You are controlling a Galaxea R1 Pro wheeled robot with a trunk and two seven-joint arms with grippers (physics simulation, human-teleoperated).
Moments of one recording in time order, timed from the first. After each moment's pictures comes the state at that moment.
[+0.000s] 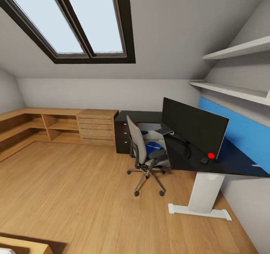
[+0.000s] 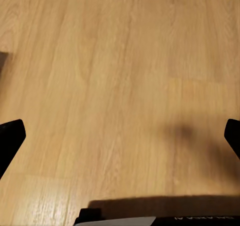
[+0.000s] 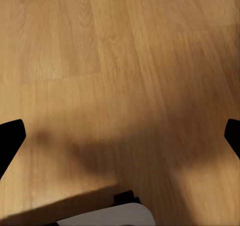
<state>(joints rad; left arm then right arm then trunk) 0.00 -0.05 0.03 -0.24 -0.03 -0.57 -0.01 -0.03 -0.01 -0.16 -0.12 -0.12 -0.61 0.01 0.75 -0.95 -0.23</state>
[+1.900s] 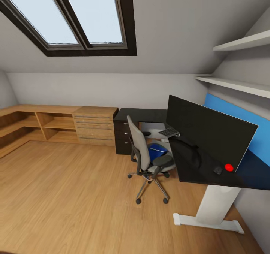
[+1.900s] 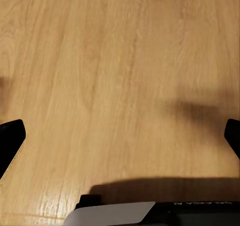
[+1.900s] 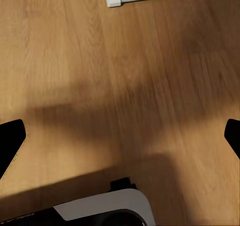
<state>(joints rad) 0.00 -0.05 0.03 -0.24 -0.03 -0.57 -0.01 -0.03 -0.01 -0.16 -0.12 -0.12 -0.61 0.01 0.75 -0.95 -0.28</state>
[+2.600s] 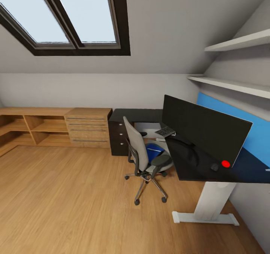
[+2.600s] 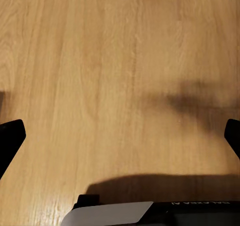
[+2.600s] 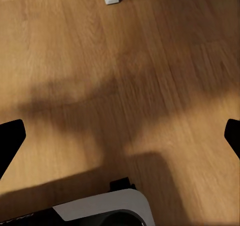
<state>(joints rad) 0.00 -0.05 0.03 -0.24 -0.03 -0.57 -0.01 -0.03 -0.01 -0.16 -0.12 -0.12 -0.61 0.01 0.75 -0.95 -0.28</state>
